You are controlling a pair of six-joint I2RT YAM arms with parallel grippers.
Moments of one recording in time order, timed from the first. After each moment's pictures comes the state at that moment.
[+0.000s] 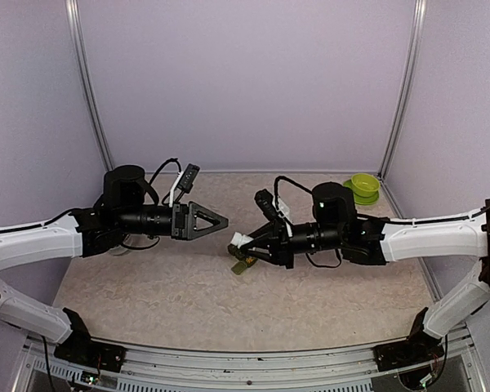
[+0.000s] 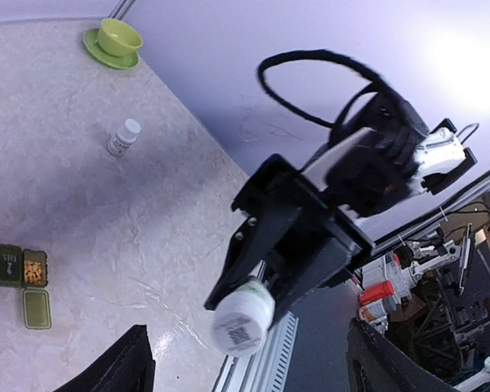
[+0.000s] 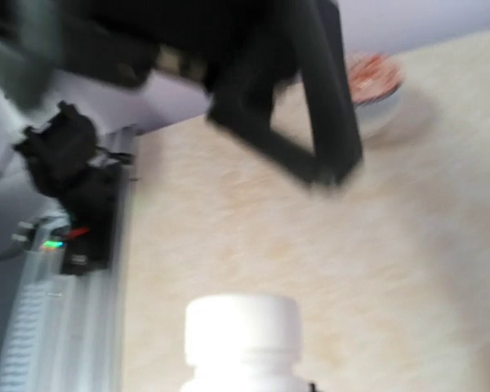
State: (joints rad) left arm -0.76 1.23 0.82 0.18 0.63 -0.63; right arm 0.94 1.48 0.88 0.32 -0.55 0.11
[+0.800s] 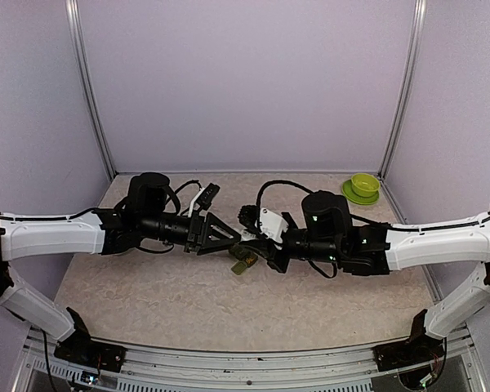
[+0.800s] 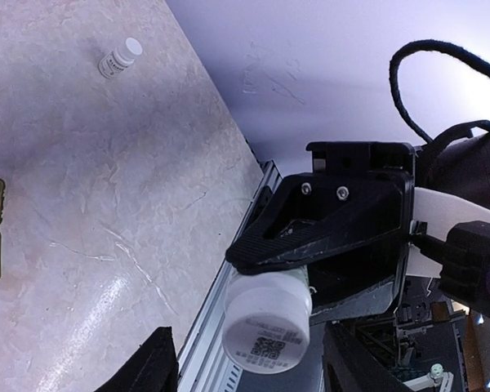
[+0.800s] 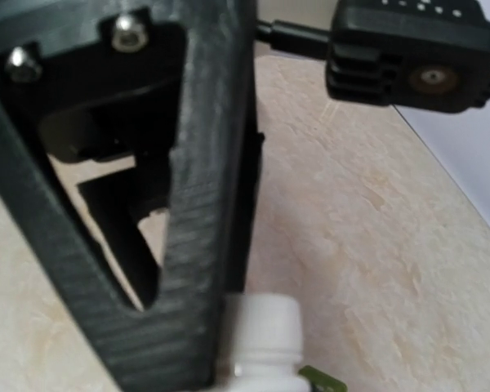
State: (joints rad) left arm -0.78 1.40 0.86 0.17 0.73 -0.80; right arm 1.10 1.43 0.91 0.20 0.00 -0.35
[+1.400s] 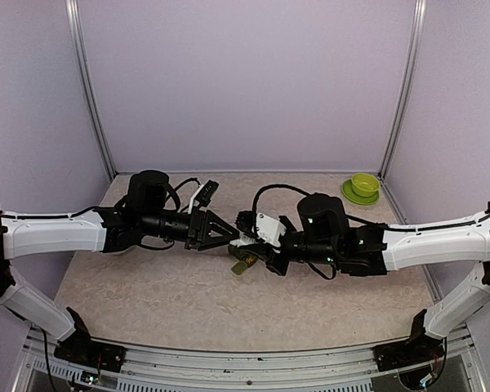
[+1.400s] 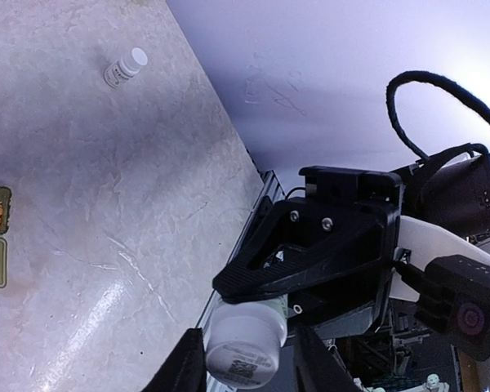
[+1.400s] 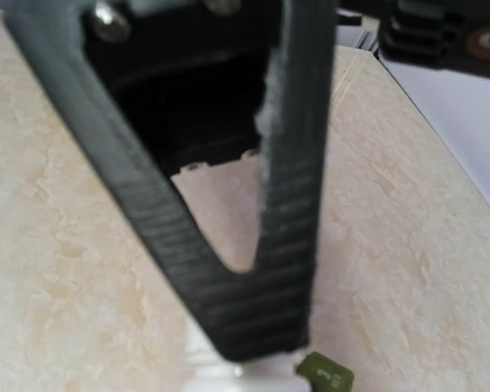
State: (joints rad) left arm -0.77 1.41 0.87 0.19 0.72 -0.82; right arm 1.11 1.45 0.92 0.17 -0.01 -0.37
